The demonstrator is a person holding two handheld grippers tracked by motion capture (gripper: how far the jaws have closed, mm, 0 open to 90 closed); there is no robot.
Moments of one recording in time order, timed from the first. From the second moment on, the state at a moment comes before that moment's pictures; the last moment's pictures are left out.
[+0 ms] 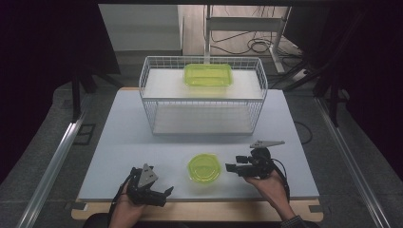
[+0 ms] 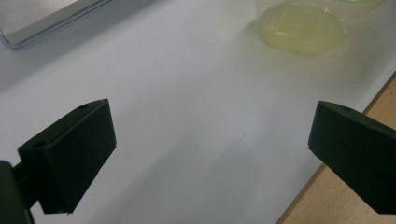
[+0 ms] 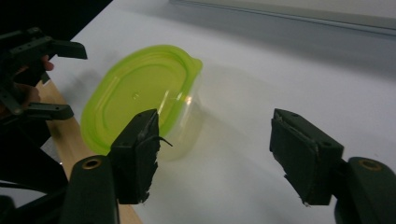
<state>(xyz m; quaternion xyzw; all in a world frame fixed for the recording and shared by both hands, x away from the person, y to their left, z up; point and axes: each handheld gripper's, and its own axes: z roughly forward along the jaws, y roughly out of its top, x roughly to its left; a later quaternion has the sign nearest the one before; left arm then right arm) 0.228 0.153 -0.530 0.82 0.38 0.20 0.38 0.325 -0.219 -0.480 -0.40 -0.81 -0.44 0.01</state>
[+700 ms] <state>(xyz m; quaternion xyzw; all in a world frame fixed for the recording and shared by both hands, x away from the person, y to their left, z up) 0.227 0.151 -0.530 0.83 0.37 0.21 0.36 0.356 -0.191 -0.486 -0.41 -0.80 -0.43 0.10</state>
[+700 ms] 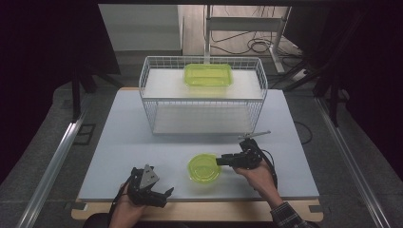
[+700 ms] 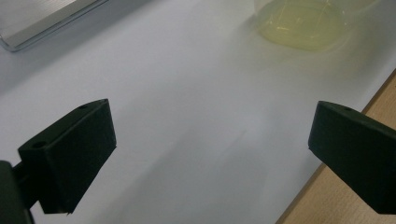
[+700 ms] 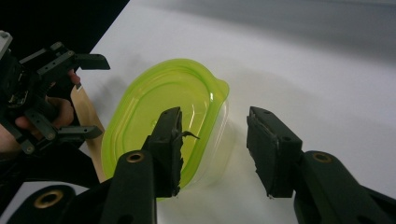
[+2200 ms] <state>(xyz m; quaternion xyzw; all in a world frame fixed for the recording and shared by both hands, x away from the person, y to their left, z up) 0.228 0.153 -0.530 0.82 0.38 0.21 0.37 0.376 -0.204 -0.437 -0.44 -0.74 -0.49 0.17</state>
